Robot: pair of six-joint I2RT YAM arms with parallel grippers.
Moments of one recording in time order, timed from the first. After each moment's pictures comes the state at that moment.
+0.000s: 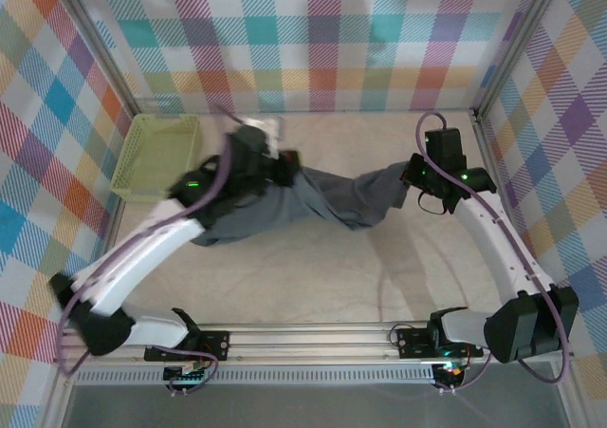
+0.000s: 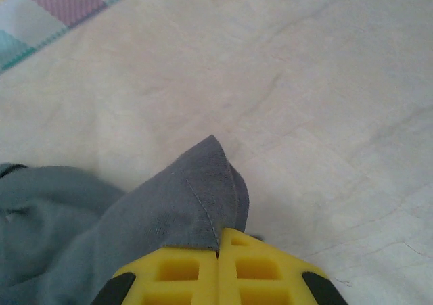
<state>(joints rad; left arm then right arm) -0.81 1.38 1.43 -0.59 -0.08 -0.60 0.20 1.27 1.19 -0.74 0.09 0.57</state>
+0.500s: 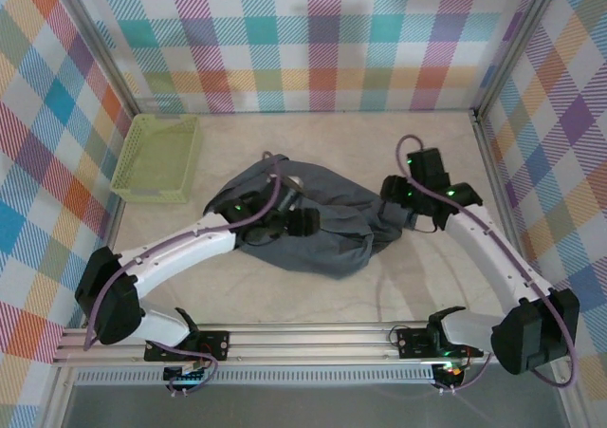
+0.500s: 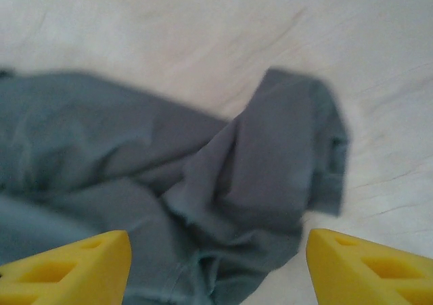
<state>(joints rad) -0.78 1.42 1.09 -0.56 -0.08 -0.67 0.37 1.21 1.04 -0.73 0.08 0.52</state>
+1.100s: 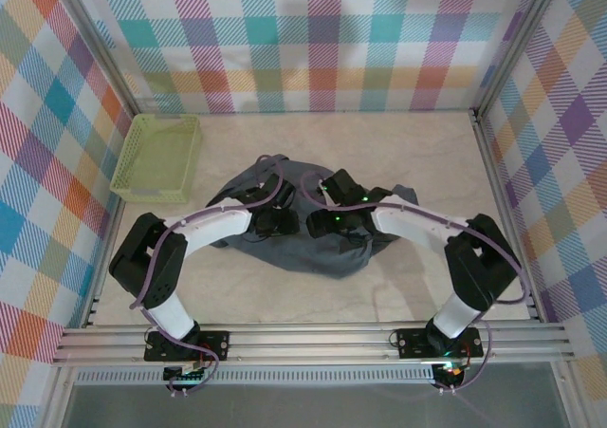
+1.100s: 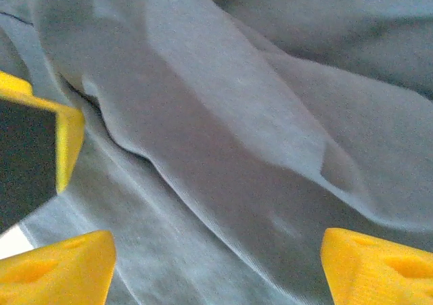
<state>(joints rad) -0.64 1.67 1.04 -0.51 -0.02 -0.70 0.73 1.65 1.10 -0.50 -0.06 0.34</state>
